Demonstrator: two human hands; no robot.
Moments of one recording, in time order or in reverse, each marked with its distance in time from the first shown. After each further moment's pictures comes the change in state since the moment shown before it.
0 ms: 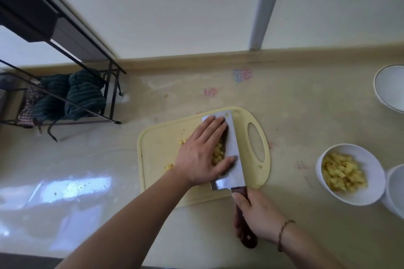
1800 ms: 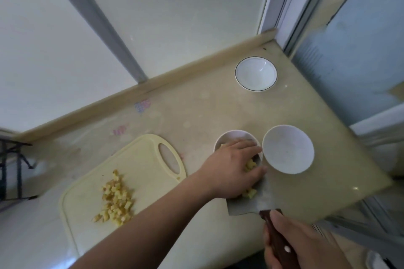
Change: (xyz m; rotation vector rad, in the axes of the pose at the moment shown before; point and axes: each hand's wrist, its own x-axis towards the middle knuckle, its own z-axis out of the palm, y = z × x) left_hand 0.100 0.250 0.023 -0.176 -0.664 0.274; right_hand -0.172 0.061 -0.079 0.939 0.522 -0.106
